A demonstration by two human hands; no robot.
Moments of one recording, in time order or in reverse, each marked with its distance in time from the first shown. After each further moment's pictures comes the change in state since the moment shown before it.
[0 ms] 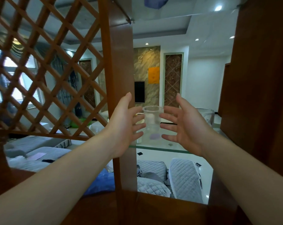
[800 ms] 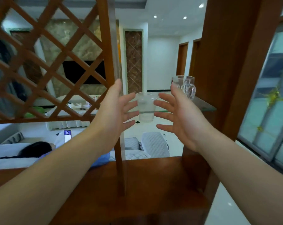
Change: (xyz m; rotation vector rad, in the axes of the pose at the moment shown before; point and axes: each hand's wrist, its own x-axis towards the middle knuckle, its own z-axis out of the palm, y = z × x) left_hand -0.051 -0.033 -0.064 0.062 -0.246 0.020; right_hand -0.096 0.051 0.073 -0.128 0.338 -0.086
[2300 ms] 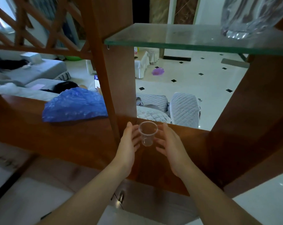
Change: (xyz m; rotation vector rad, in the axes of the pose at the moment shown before) left_hand 0.054 -0.280 0.018 -0.139 0.517 -0.313; right_hand 0.081 0.280 -0.034 -0.035 -0.143 0.398
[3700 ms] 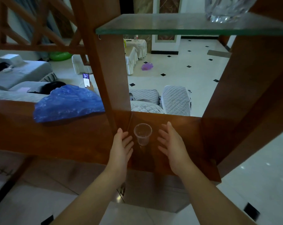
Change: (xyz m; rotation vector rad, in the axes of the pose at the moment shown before) left_hand -0.027 -0.023 -0.027 -0.101 0.065 -0.132; right_hand -0.026 0.030 -0.007 0.138 0.163 0.077
